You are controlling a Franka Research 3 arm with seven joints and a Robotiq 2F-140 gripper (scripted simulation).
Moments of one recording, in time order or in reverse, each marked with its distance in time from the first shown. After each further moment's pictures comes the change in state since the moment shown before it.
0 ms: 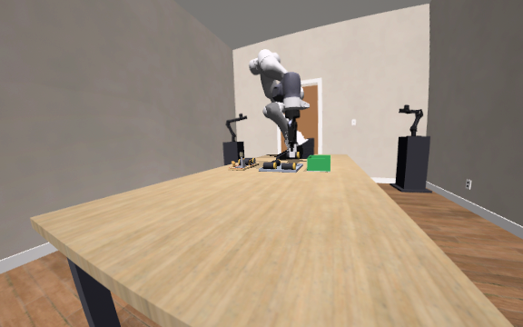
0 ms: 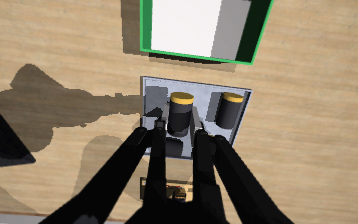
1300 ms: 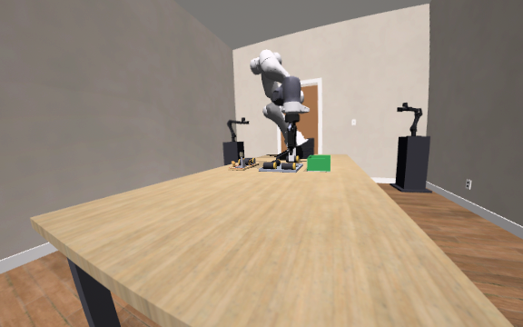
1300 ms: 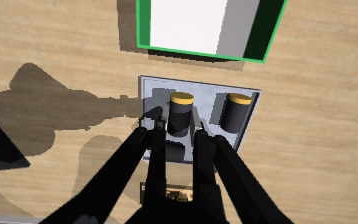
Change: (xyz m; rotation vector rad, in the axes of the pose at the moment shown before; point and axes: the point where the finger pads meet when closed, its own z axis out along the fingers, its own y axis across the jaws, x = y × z) arm -0.004 -0.002 0.020 0.007 -0.012 0.004
